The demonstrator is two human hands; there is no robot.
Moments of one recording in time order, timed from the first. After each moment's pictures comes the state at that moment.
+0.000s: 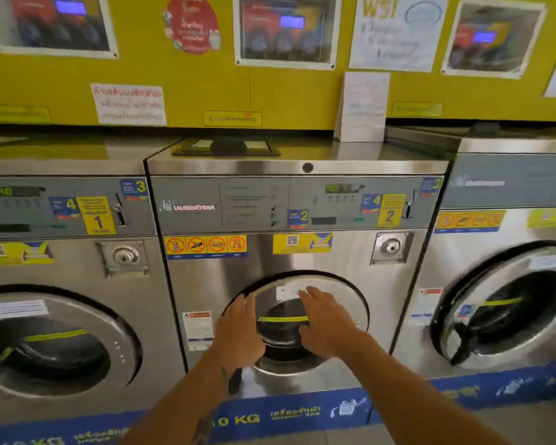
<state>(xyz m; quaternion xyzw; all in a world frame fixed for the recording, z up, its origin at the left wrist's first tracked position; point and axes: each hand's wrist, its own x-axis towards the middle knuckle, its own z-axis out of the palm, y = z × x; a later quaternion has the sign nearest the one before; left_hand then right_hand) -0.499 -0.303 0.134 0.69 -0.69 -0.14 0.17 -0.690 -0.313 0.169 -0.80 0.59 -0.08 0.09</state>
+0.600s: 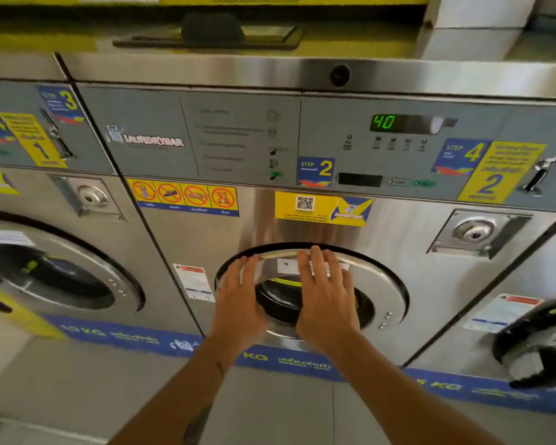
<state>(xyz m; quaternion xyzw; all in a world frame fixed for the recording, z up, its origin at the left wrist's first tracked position) -0.532 -0.385 0.062 0.73 -0.59 -0.12 0.30 -0.697 -0.432 0.079 -0.85 0.52 -0.09 -0.04</state>
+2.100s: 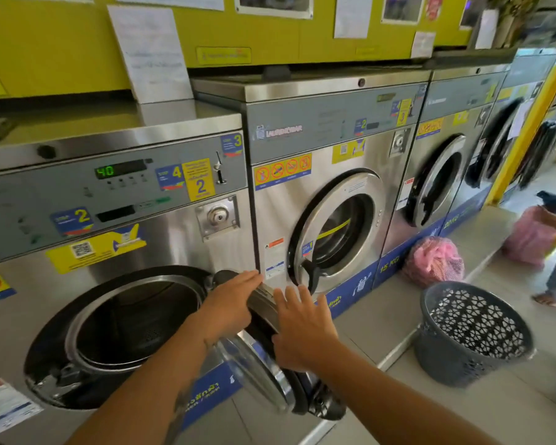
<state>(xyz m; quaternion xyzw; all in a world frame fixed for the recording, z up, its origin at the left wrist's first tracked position) -0.781 -0.348 0.151 0.42 -0.89 -0.19 0.05 -0.913 -0.235 0.139 -0.67 0.74 0.01 -0.04</state>
